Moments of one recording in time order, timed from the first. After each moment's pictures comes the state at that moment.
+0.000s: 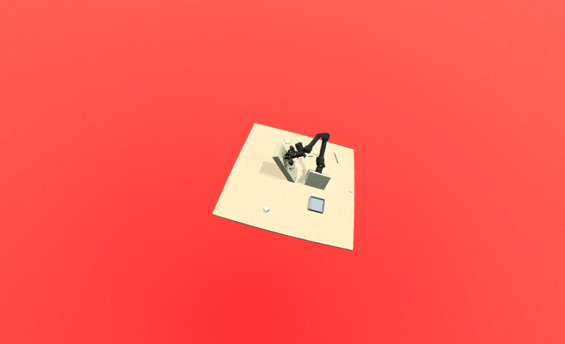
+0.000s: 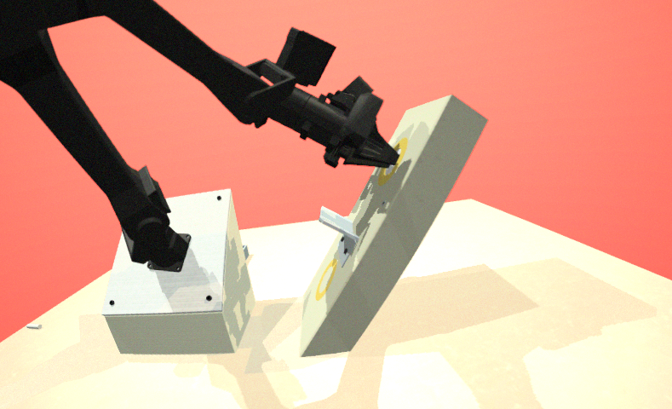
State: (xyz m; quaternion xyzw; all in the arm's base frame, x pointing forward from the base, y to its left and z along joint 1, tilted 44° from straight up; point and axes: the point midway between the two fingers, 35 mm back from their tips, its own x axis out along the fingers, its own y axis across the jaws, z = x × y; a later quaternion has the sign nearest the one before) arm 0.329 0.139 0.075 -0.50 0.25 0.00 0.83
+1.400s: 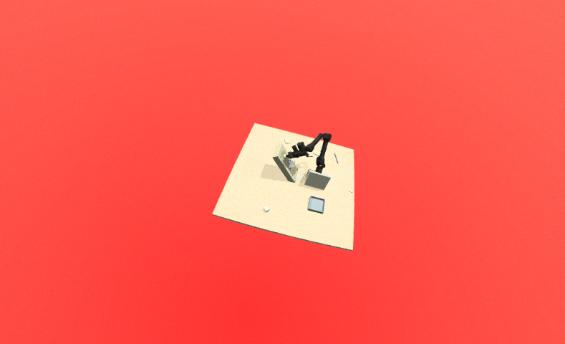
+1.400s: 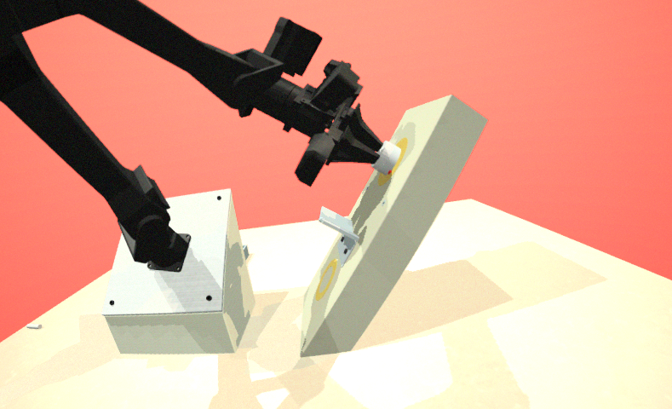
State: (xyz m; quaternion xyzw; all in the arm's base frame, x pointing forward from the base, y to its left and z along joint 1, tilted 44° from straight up) arm 0.307 0.145 0.086 -0.02 0.22 -0.13 0.97
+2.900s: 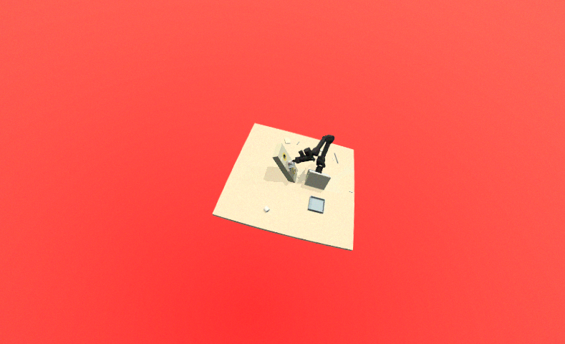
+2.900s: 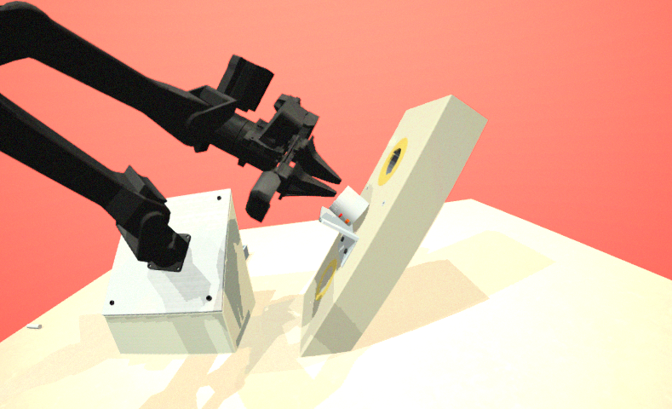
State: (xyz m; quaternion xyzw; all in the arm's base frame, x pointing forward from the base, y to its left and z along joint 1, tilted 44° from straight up) arm 0.240 0.106 0.059 -0.04 0.22 -0.12 0.97
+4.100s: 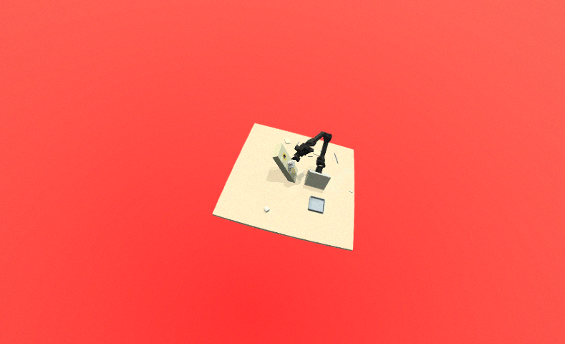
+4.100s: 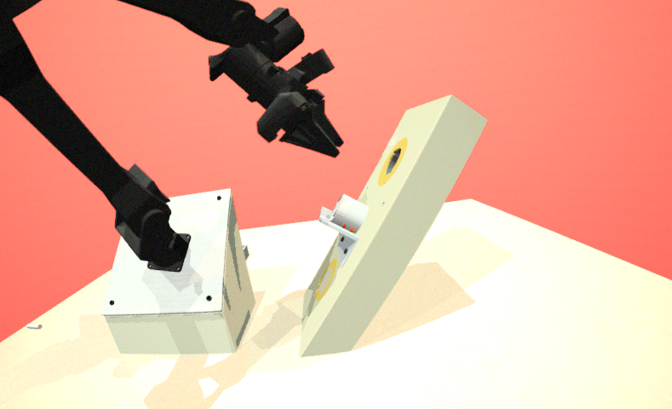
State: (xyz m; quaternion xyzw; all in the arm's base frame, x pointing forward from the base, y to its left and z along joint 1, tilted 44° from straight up) arm 0.248 0.153 0.100 -0.25 0.35 -0.12 0.89
